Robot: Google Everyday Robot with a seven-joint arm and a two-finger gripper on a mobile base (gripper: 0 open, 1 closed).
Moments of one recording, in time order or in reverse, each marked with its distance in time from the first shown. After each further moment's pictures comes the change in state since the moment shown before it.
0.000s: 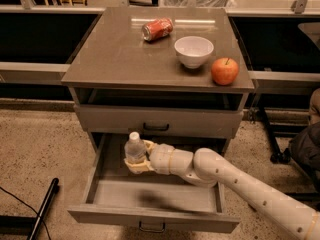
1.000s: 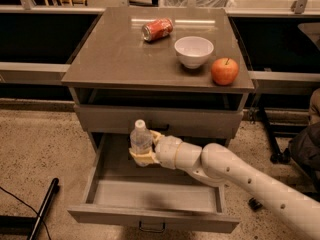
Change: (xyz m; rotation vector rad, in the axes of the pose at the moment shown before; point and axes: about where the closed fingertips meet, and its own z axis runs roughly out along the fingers) arm -0.047 -0.016 -0.026 0.094 0.038 0.008
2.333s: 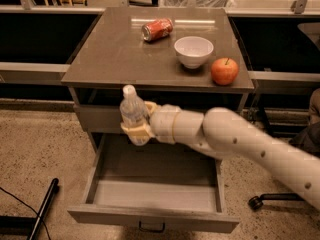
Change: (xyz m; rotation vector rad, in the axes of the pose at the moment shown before) arm -0.126 -0.010 -0.008 -0.016 0.076 -0.041
